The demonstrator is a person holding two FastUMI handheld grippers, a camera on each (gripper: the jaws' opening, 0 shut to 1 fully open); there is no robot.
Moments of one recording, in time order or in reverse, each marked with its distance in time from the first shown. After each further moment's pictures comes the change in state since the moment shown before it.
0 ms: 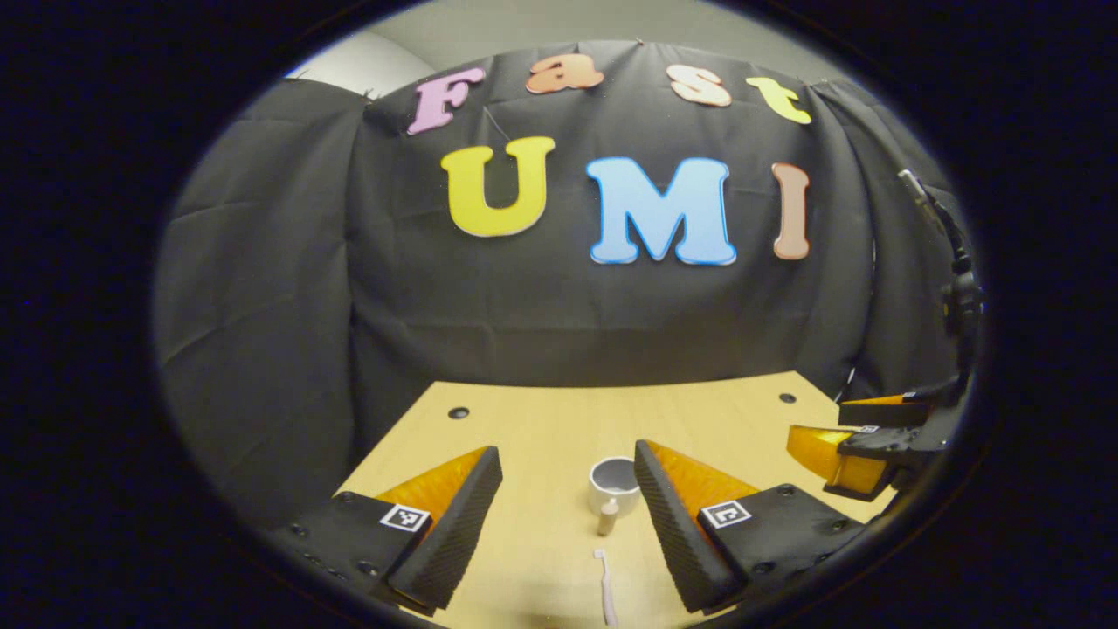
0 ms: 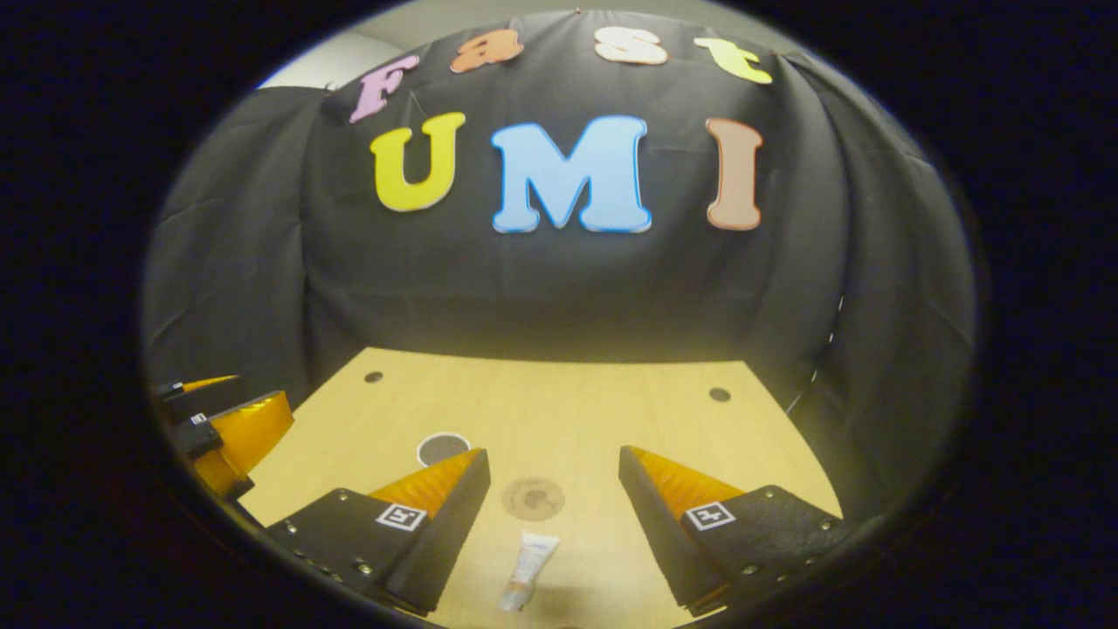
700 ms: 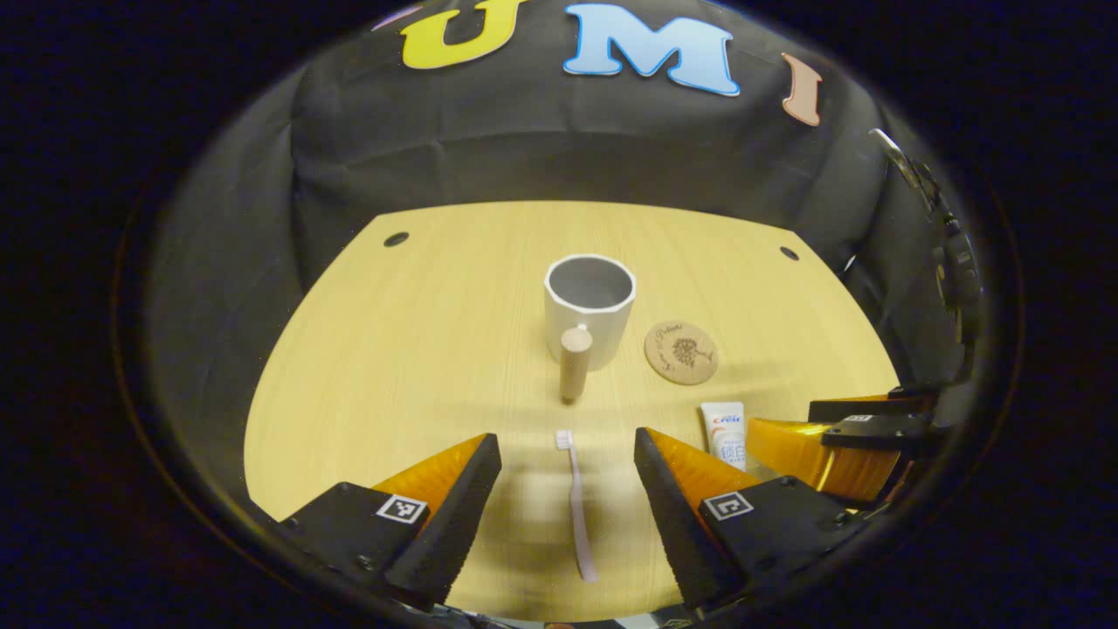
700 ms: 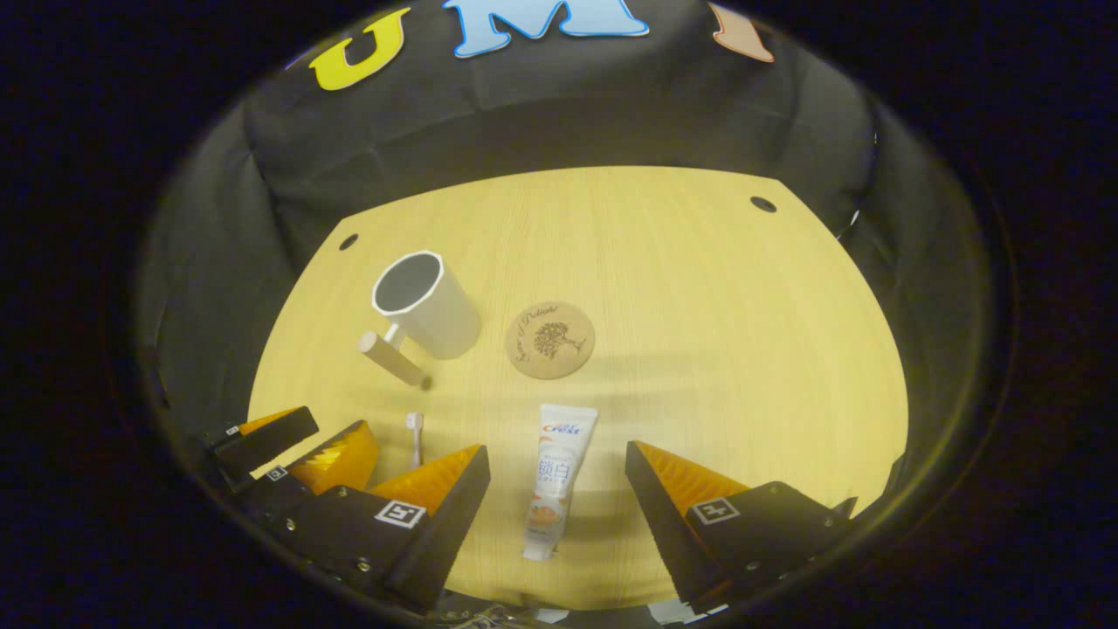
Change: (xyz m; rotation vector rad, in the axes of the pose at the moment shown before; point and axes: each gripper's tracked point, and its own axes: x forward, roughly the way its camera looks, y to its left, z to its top) left arm 0.059 -0.024 -0.205 -0.053 0.542 -0.069; right arm 0.049 0.029 -0.155 0.121 0.523 0.064
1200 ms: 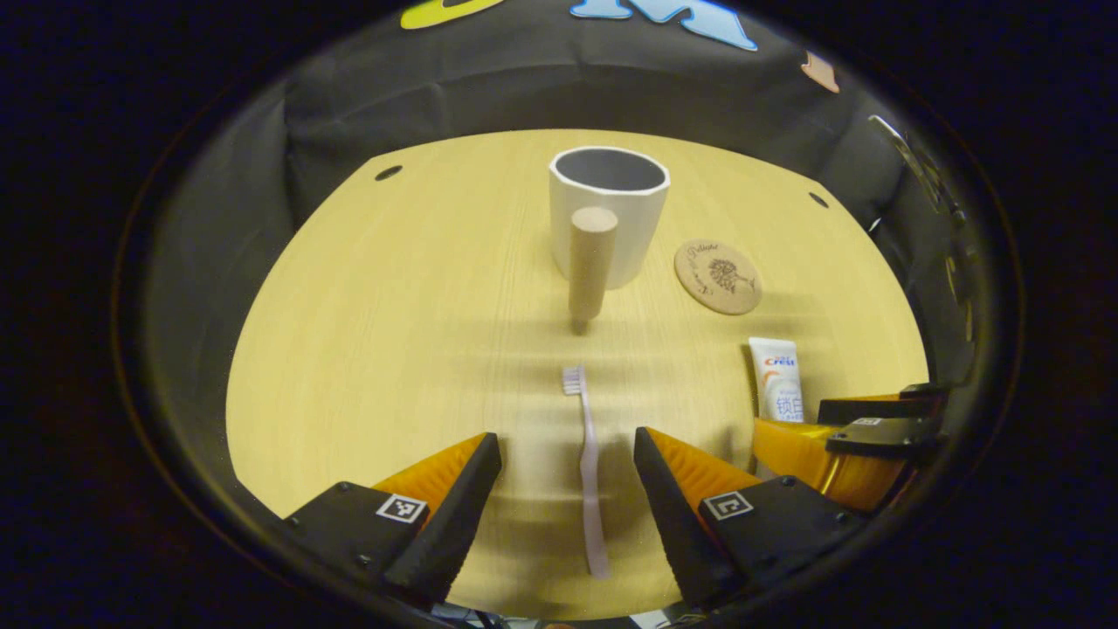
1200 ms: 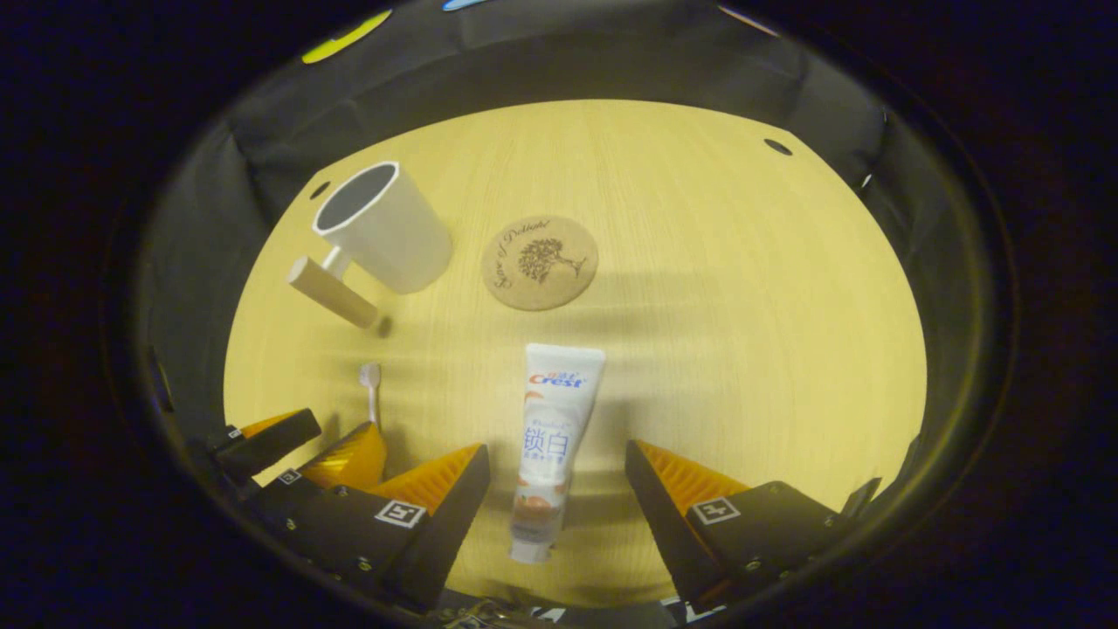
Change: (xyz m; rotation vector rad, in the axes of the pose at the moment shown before) left arm 0.035 0.011 -0.047 -0.004 0.185 0.045; right arm 0.049 -0.006 -0.052 -0.005 0.179 -0.037
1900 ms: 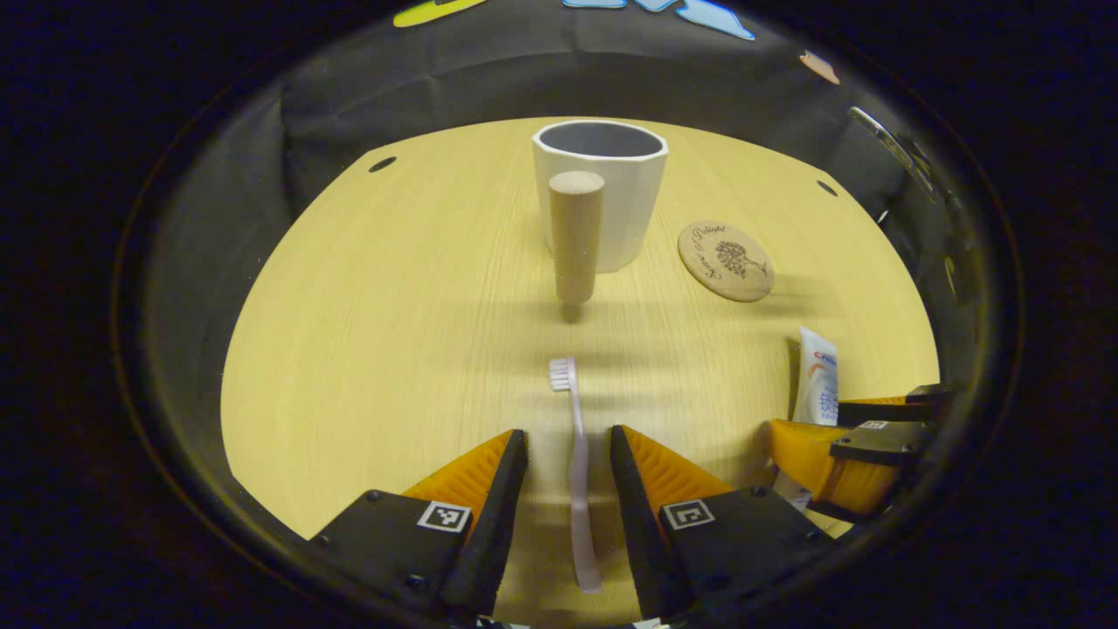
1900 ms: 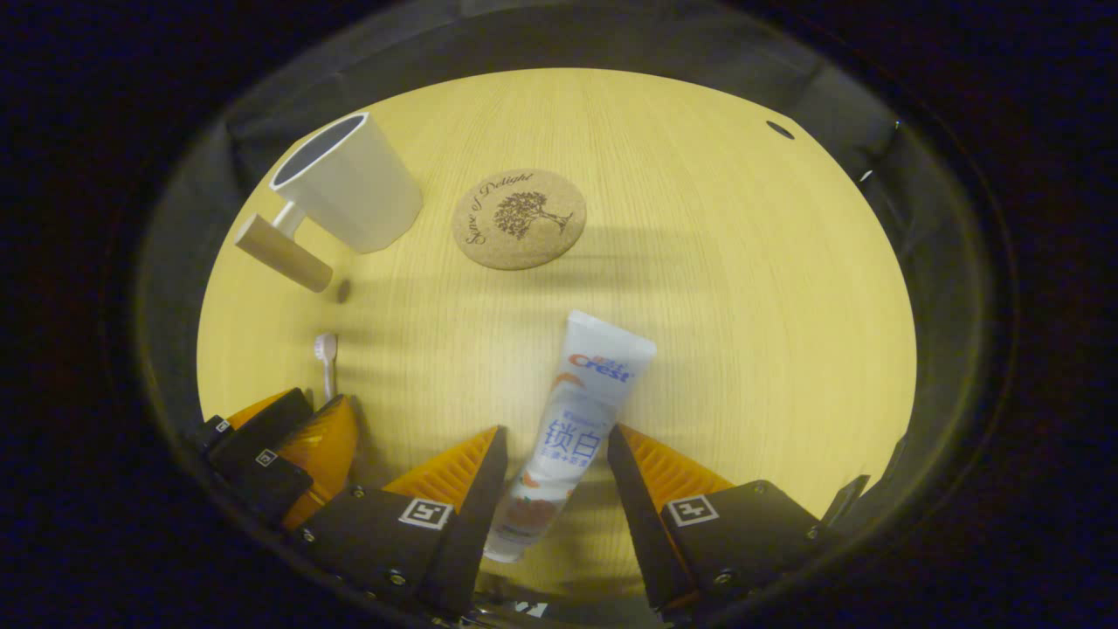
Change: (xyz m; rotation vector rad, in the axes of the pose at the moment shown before) left arm -0.004 -0.010 0.007 0.018 0.007 0.017; right arm 0.008 -0.012 -0.014 -0.016 0.111 -0.072
